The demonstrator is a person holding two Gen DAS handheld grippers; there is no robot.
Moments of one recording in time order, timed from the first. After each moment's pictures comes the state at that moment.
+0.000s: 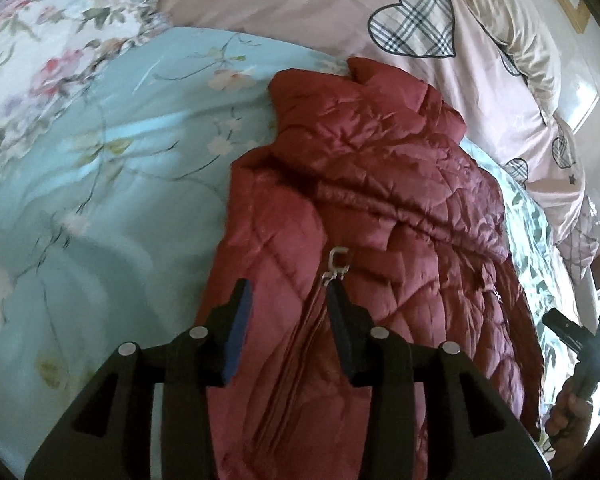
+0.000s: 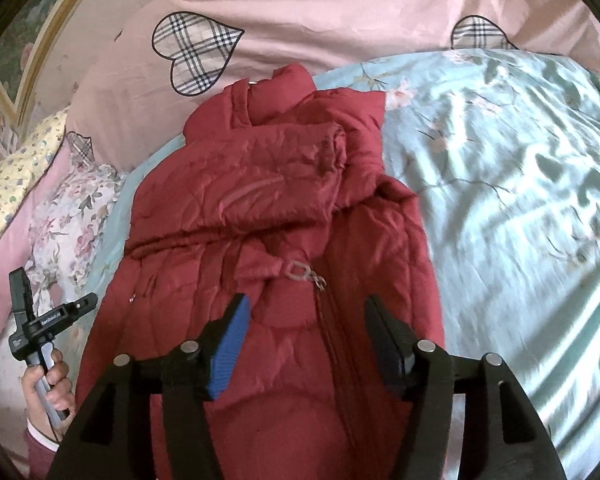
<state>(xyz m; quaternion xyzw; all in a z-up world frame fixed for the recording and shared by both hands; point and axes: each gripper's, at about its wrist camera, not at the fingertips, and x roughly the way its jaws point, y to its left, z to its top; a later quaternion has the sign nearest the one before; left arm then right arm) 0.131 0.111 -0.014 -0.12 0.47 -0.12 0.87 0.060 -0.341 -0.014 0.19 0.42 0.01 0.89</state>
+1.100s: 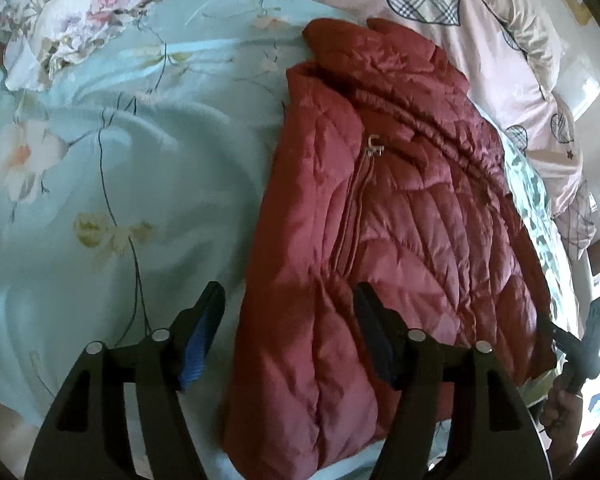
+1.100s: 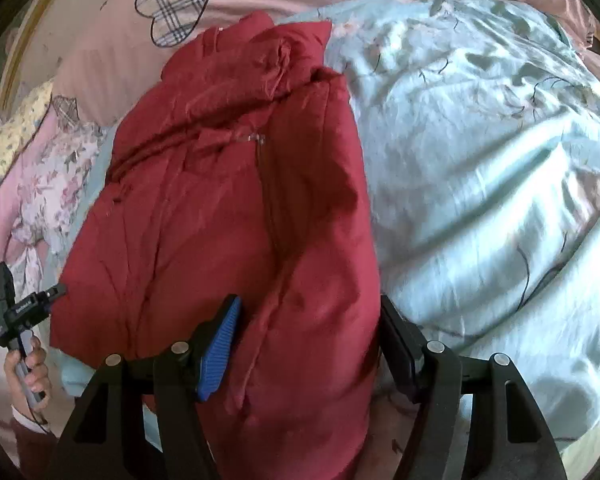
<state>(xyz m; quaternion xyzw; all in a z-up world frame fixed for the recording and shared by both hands) 0.044 0.155 -0.048 -0.12 0.52 -0.13 0.84 -0.043 -0.342 -0.067 0.19 0.49 0.00 0.85</state>
